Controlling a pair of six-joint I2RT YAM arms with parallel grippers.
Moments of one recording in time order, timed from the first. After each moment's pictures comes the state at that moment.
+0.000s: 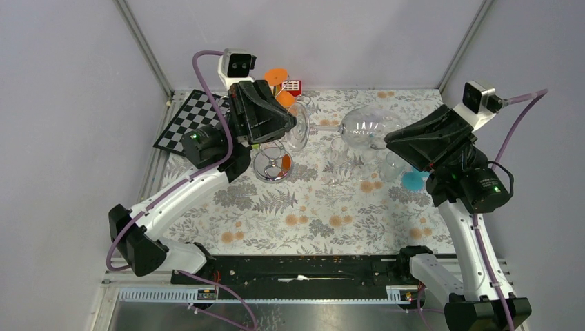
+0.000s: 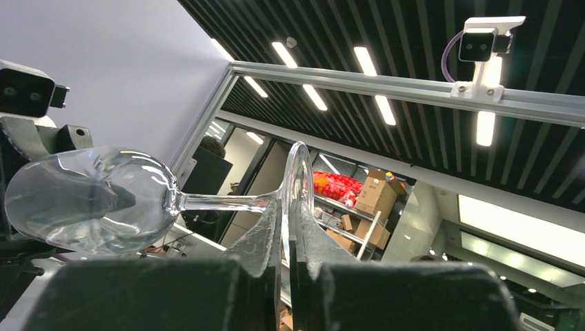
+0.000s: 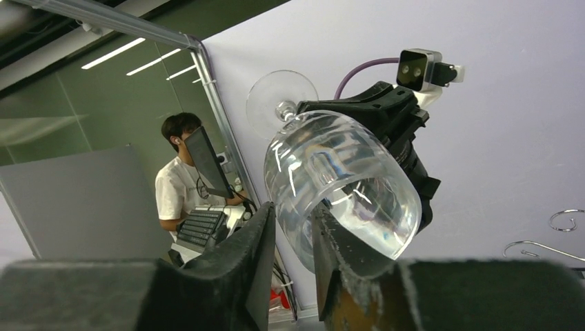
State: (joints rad) left arm -0.77 1.36 1.34 1.29 0.63 -1.84; right arm 0.10 0.93 1.02 1.29 -0.88 1.75
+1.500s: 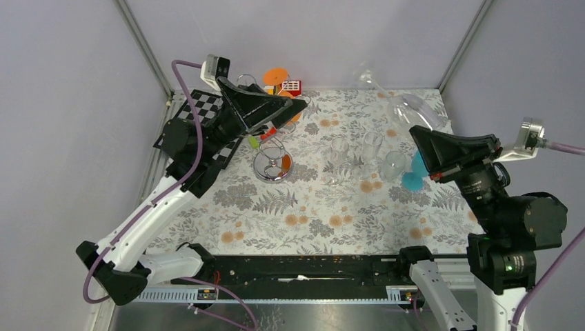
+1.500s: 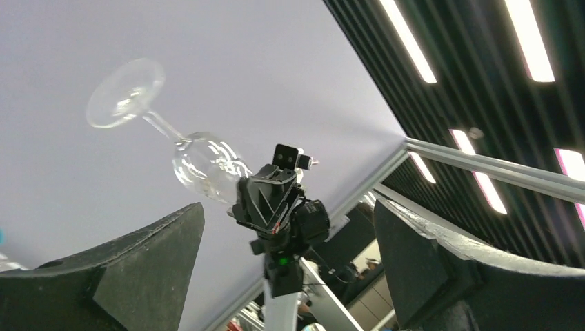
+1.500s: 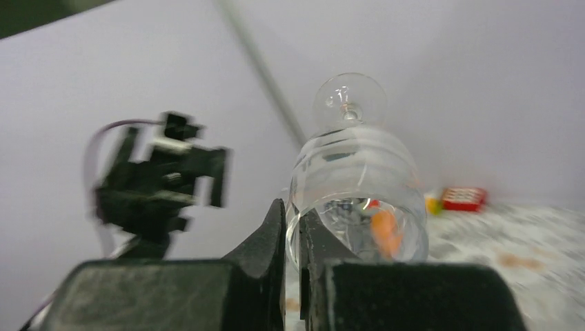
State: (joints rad) left arm -0.69 1.13 1.27 0.56 0.47 -1.41; right arm 0.12 0.58 1.28 -0.17 -0.46 0.77
